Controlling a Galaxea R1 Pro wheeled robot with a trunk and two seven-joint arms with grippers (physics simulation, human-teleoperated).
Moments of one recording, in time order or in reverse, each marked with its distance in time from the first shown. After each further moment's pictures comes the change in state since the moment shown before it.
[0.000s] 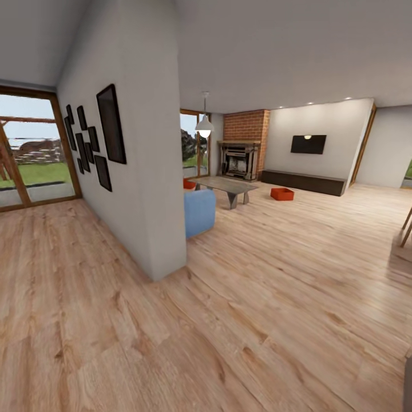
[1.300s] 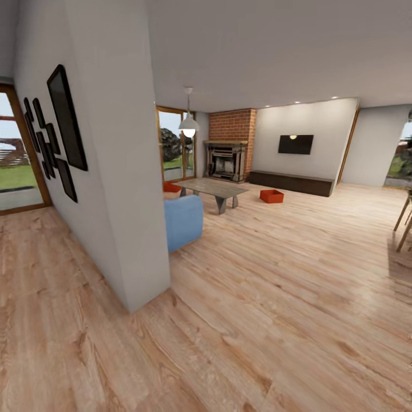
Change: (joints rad) left arm 0.000 0.000 0.000 0.000 0.000 -0.001 0.000; right arm 0.000 -0.002 0.000 0.000 -0.001 0.004 0.003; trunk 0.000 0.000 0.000
